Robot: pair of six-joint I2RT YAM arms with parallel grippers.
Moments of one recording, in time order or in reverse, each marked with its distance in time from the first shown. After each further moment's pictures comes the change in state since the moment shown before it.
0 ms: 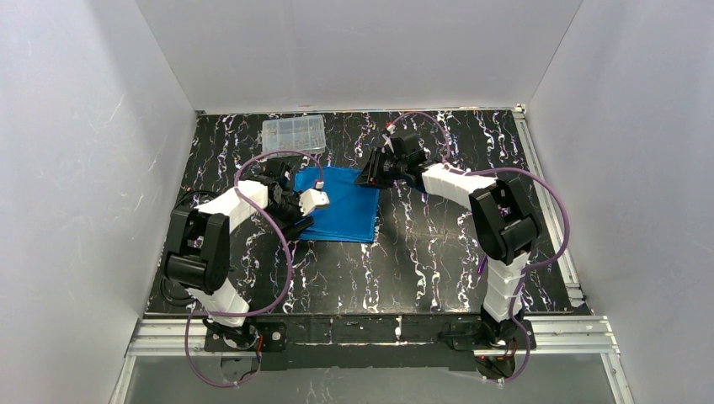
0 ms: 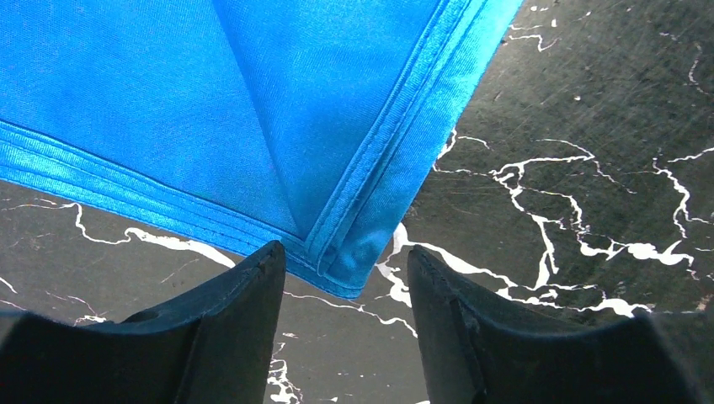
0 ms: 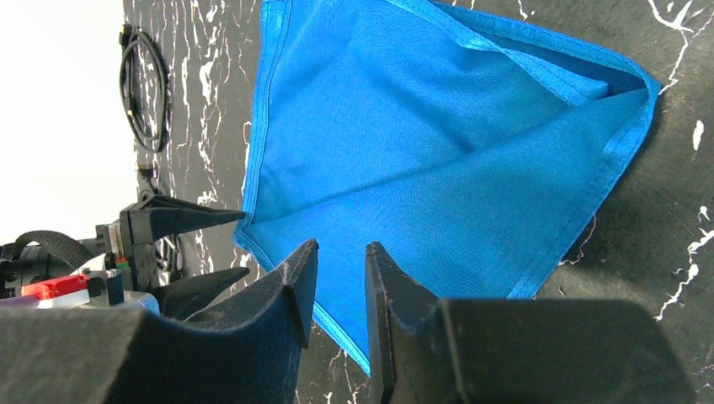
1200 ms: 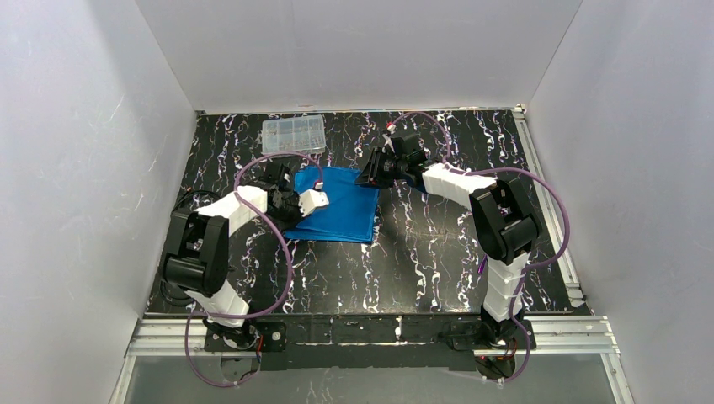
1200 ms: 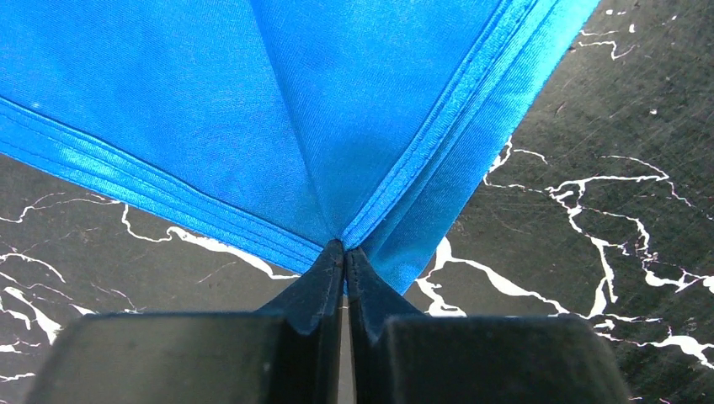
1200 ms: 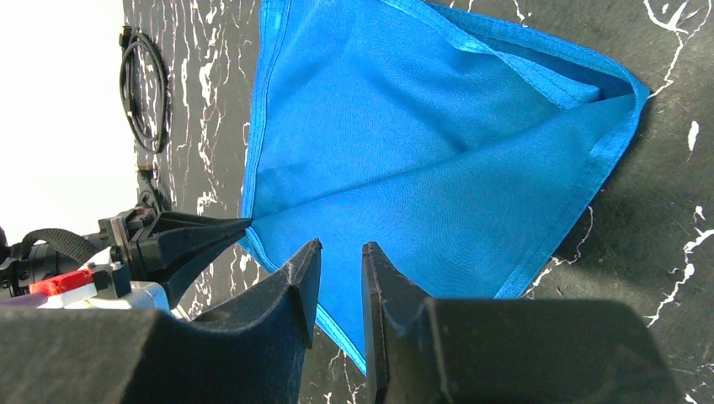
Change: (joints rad) left arm 0.005 -0.010 -0.048 0.116 -0.042 0.003; right arm -0.002 0.000 0.000 -0.001 0.000 0.000
